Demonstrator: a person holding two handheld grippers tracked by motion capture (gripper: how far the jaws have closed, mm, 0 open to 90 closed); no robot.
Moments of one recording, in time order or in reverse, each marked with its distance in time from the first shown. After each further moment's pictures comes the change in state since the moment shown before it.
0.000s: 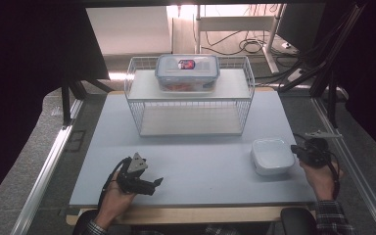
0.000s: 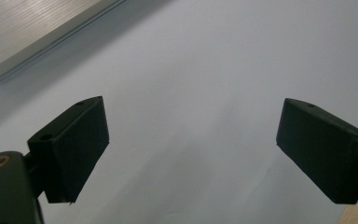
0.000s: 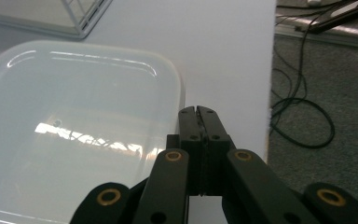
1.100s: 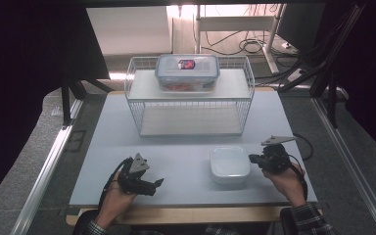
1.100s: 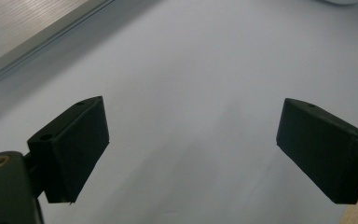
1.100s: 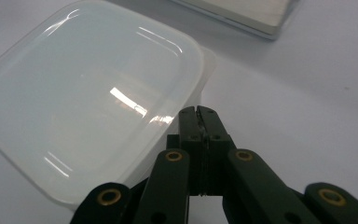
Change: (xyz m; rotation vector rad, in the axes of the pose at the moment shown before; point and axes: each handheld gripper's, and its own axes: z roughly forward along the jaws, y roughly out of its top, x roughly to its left) left arm -0.002 0.000 0.003 0.020 0.000 0.012; right arm 0.111 0.010 0.016 0.060 0.309 -0.213
